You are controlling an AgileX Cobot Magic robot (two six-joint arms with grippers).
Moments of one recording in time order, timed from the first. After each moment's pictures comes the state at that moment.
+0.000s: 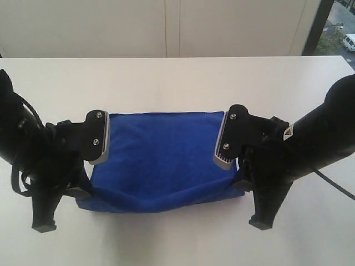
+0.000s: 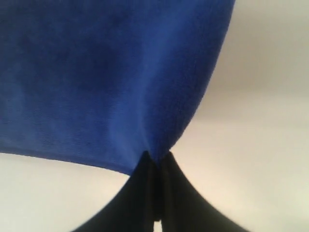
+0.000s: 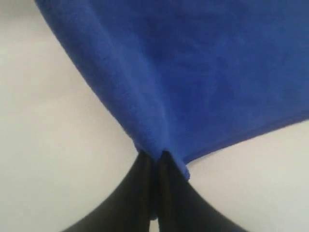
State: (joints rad) left arm -0.52 1.43 -0.81 -0.33 0.75 1.20; right arm 0.49 1.39 -0.75 0.34 0.60 -1.02
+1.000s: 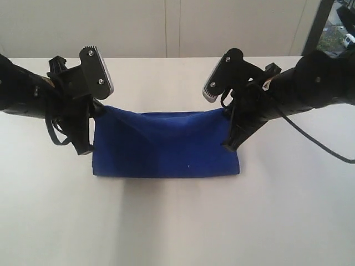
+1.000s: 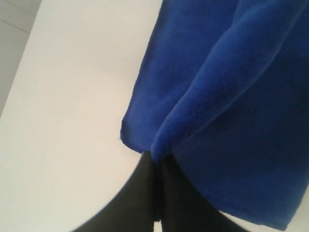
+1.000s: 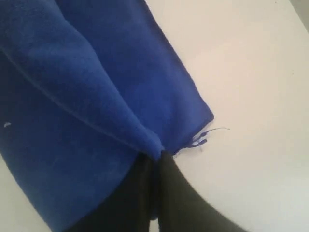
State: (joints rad) left arm -0.46 1.51 -0.87 -0.28 0.18 1.12; right arm 0.43 1.60 -0.93 0.19 0.25 -0.84
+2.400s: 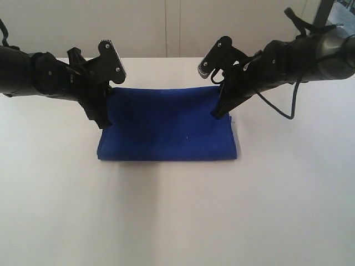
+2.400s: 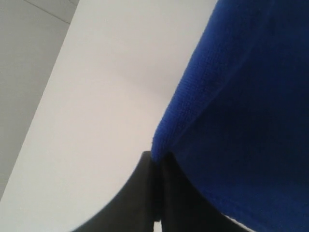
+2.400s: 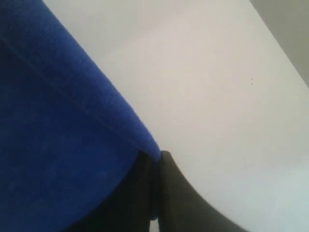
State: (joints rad) left arm -0.40 1.85 -1.12 -0.28 0.03 1.15; right arm 0.33 1.97 -1.28 0.18 0.18 -0.83
